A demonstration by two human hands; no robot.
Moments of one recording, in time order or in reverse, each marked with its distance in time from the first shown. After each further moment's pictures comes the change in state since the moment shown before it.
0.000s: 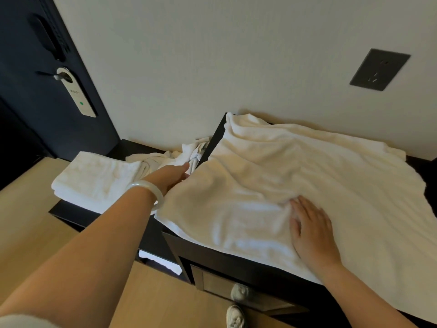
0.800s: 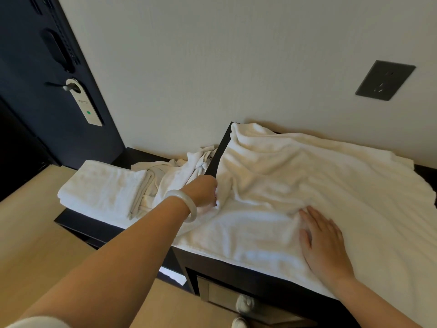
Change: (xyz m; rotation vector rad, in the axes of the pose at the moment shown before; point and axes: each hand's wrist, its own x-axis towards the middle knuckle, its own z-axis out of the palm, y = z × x) left_hand -0.003 0.020 0.039 0.808 -0.026 0.508; right_hand 0.000 -0.001 -0.004 0.006 -0.023 0.038
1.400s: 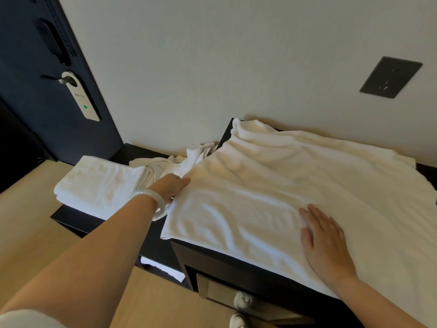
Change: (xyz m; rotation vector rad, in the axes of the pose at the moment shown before) left_hand 0.011 -0.087 0.008 -0.792 0.040 -0.442; right_hand 0.000 0.002 0.004 0.012 0.013 -0.018
